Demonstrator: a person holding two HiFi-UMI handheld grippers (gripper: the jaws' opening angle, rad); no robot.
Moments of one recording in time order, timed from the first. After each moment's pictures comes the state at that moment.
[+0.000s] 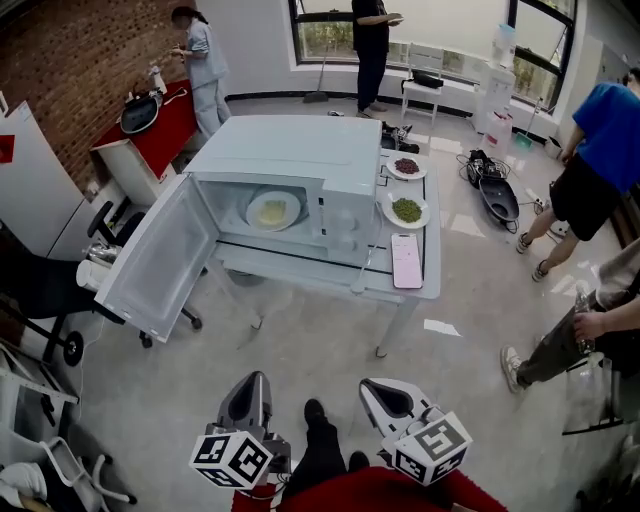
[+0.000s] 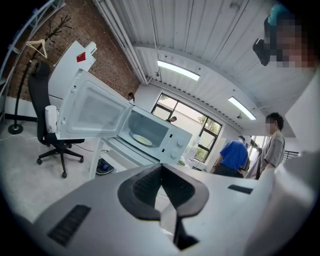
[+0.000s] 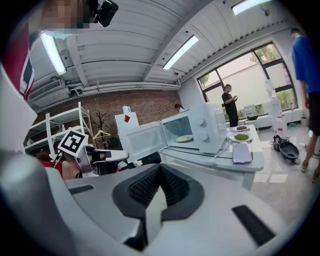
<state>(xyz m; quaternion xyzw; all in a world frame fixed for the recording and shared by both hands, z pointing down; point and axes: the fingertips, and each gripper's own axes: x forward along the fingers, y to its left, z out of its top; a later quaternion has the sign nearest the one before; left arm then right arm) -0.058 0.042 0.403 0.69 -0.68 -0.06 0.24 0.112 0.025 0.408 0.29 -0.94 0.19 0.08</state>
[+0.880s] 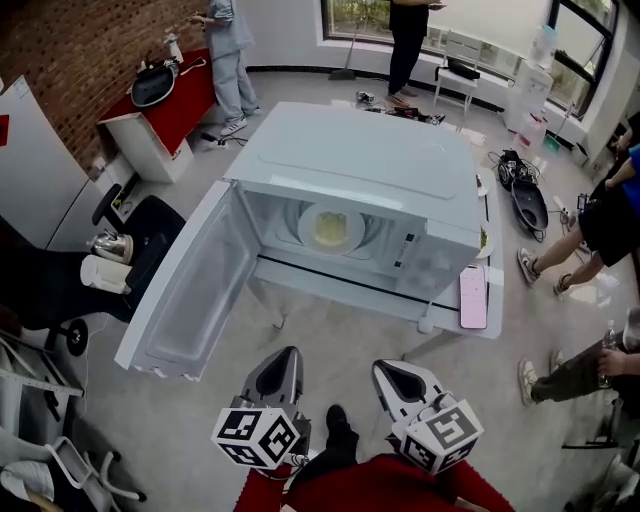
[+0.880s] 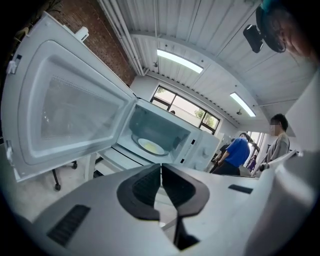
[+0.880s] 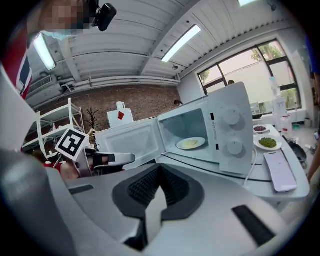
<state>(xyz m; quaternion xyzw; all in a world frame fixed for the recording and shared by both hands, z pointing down) -0.150 -0.087 0.417 0.72 -0.65 -0.02 0.26 -0.016 -0.091 0.410 0.30 -0.93 0.20 0.09</state>
